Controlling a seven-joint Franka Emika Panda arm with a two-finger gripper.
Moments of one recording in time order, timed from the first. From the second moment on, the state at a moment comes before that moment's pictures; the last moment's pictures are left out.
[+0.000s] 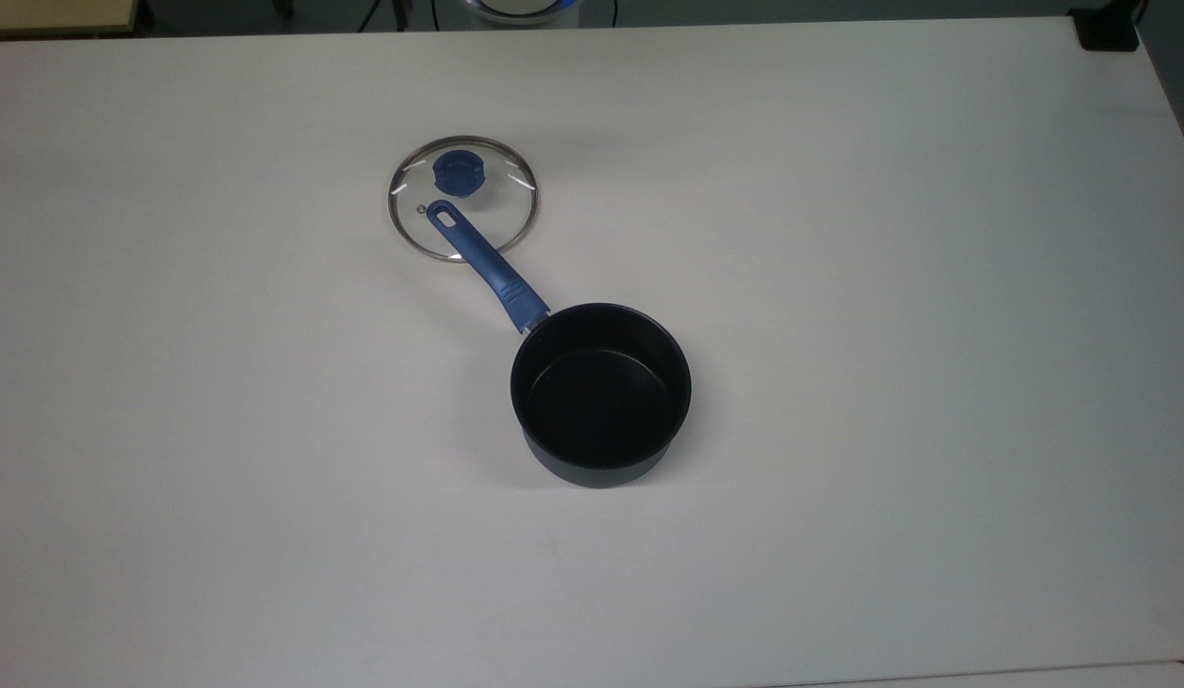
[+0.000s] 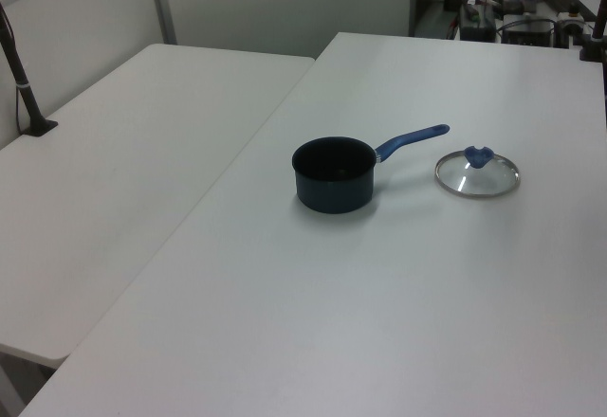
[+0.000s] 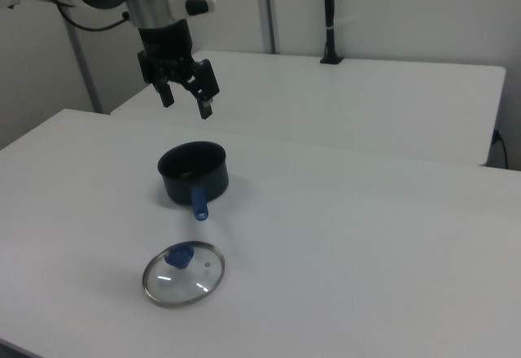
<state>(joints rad) -0.01 -0.03 -0.12 -1.58 0.01 1.65 -0.02</state>
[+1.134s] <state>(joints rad) -0.02 -0.02 -0.13 -2.10 -0.14 1.93 -0.33</state>
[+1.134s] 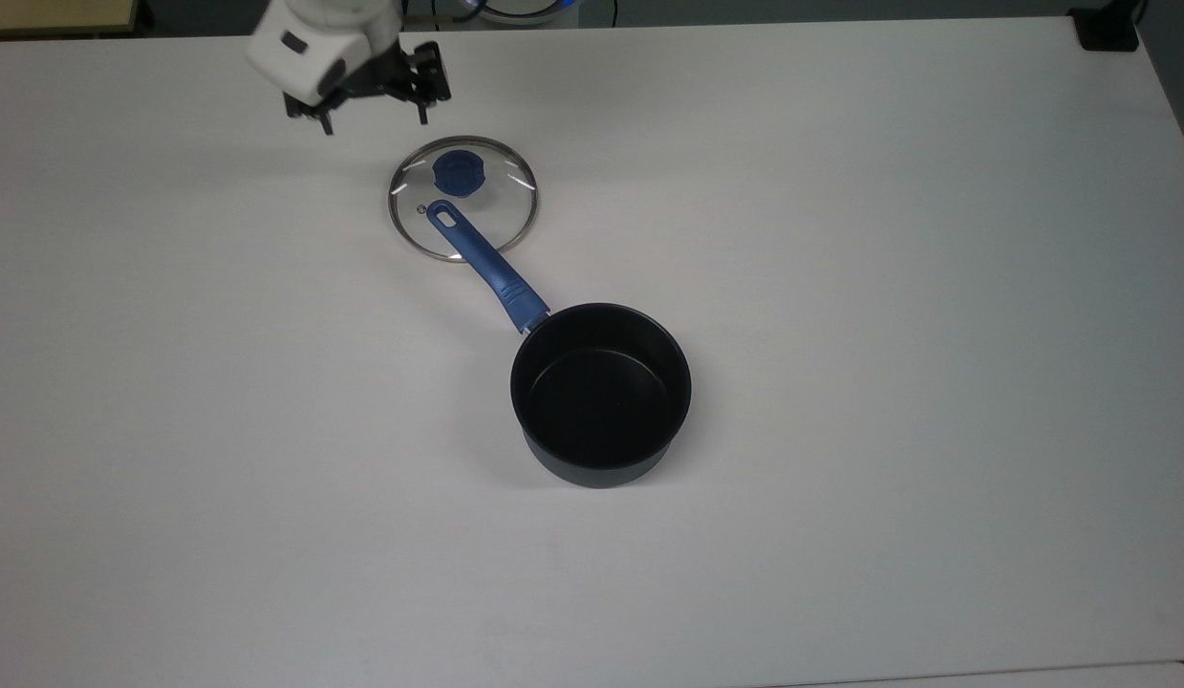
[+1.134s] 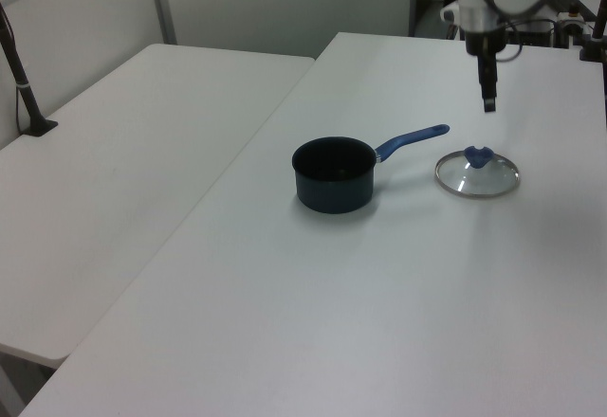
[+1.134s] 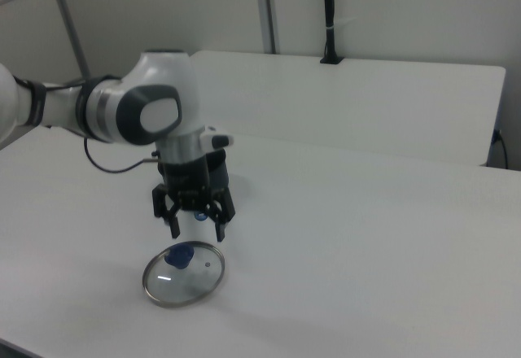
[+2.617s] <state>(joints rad) -0.03 0.08 0.02 -2.18 -0.06 2.06 -0.28</state>
